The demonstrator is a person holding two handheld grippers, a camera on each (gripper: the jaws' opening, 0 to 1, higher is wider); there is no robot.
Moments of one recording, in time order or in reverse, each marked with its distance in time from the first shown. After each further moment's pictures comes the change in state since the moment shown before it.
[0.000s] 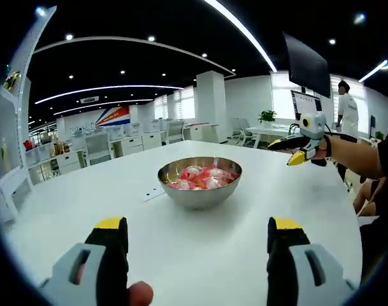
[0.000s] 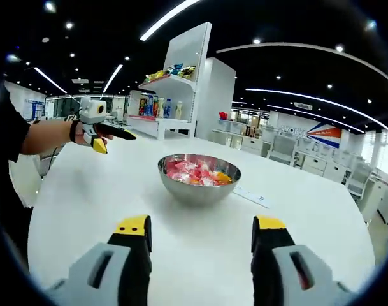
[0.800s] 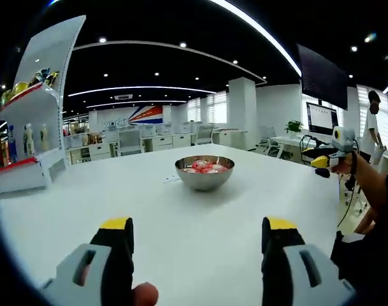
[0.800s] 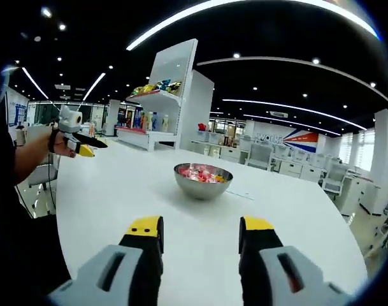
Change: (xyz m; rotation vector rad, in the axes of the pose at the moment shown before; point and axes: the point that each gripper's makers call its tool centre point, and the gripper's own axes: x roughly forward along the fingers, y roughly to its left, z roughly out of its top) left arm -0.124 -0.056 -0.021 -0.107 -0.042 0.209; right arm -0.129 0.068 0.005 0.018 -0.094 -0.152
